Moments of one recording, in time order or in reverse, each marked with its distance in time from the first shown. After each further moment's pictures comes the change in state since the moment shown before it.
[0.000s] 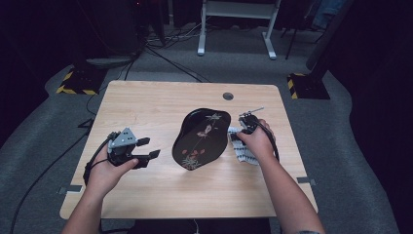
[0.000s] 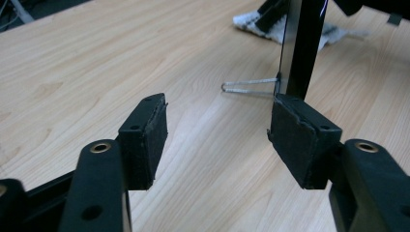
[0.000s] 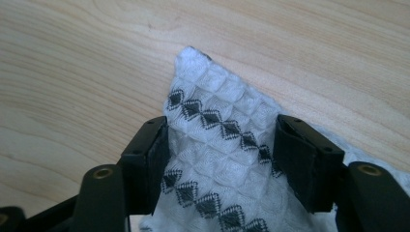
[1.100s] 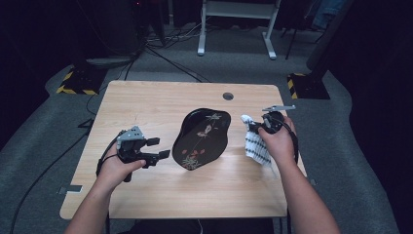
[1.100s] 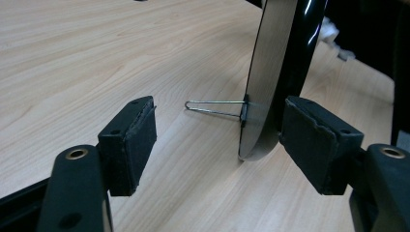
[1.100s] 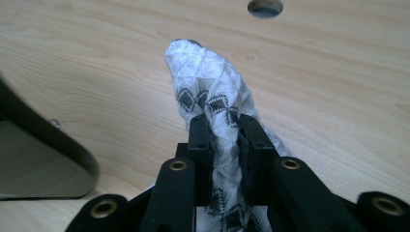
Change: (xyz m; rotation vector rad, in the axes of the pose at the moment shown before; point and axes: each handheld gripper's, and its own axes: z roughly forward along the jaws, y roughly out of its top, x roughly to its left) left arm 0.003 0.002 0.032 -0.067 -0.165 -0.118; right arm -0.009 -0.016 -0.107 -0.260 0.020 0.018
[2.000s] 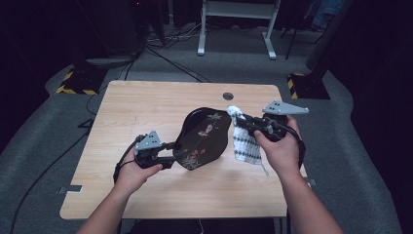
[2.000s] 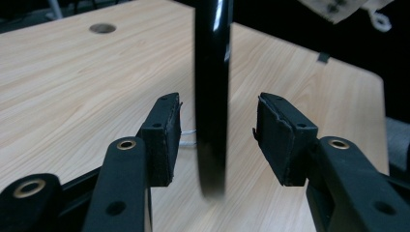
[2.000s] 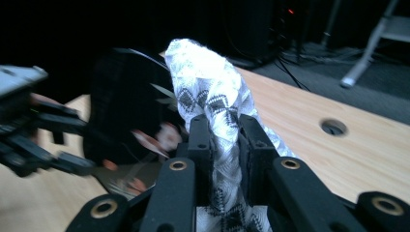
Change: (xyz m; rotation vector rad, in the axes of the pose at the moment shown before) left arm -0.032 0.002 0.034 -0.088 -0.059 0.113; right arm 0.090 0.030 -0.089 -0.288 0.202 -0.173
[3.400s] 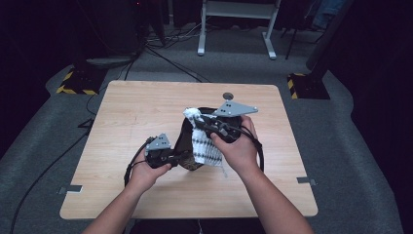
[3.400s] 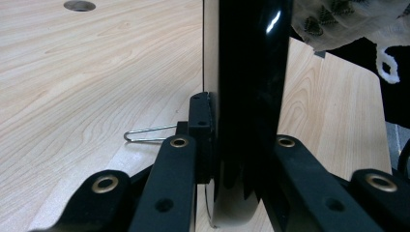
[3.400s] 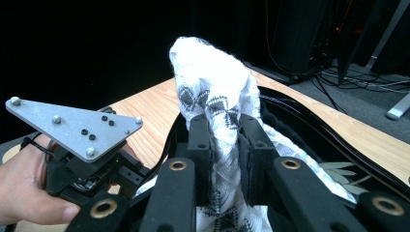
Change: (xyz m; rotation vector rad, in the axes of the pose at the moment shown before) left arm 0.003 -0.011 0.029 0.043 -0.026 -0.040; right arm 0.067 0.016 0.069 -0.009 0.102 -0.111
